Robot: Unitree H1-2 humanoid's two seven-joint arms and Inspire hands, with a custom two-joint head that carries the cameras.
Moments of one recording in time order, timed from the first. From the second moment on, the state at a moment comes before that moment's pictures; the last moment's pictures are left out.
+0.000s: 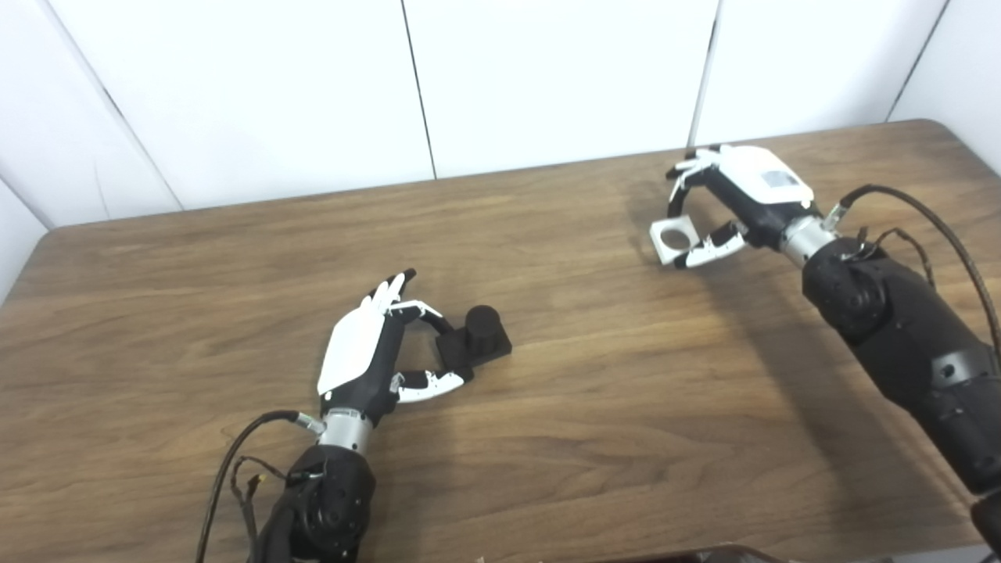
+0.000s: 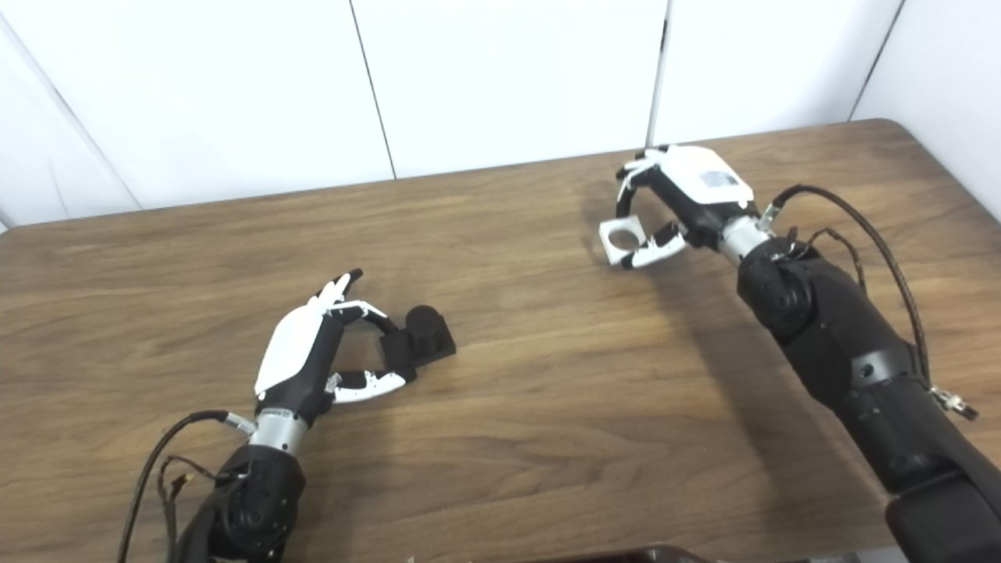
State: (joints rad) left arm -0.15 0.16 -0.33 -0.02 0.67 0.20 0.04; right arm -0.53 -0.57 0.24 0.27 -0.65 -0.13 0.04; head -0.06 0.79
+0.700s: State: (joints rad) left arm -0.15 0.16 -0.34 -0.01 0.68 0.20 0.05; right arm -0.50 -0.52 0.20 -0.17 -0.62 -0.05 0.24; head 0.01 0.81
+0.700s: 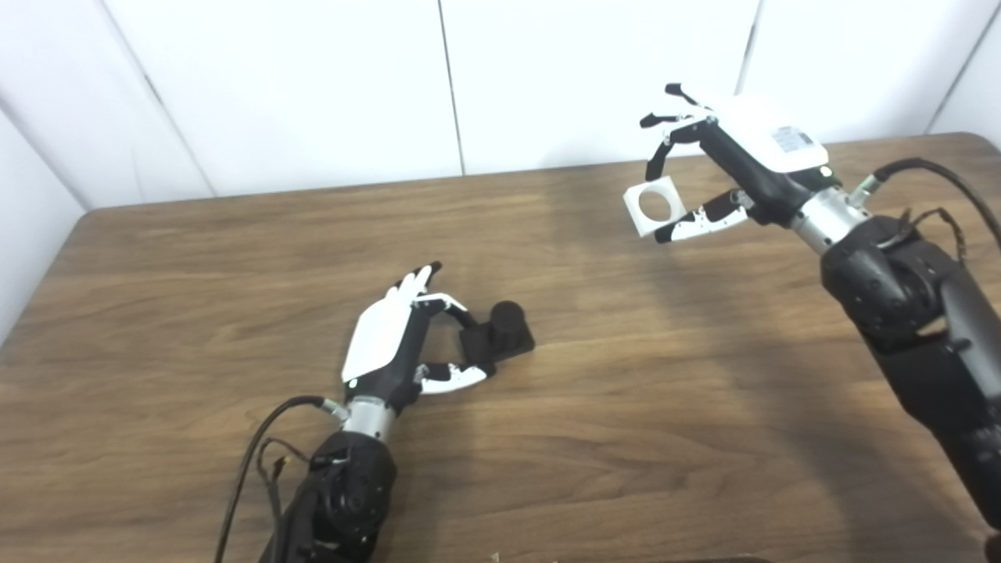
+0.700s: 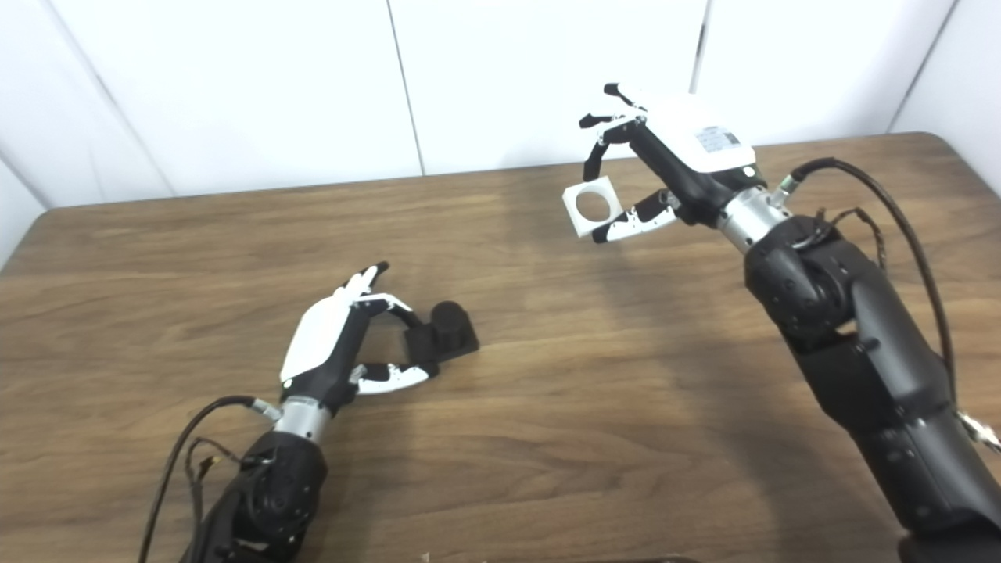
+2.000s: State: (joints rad) left arm -0.18 0.13 -0.35 0.00 0.71 0.24 0.05; right arm -0.47 -0.30 0.33 -0.24 -0.66 0.01 0.43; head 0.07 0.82
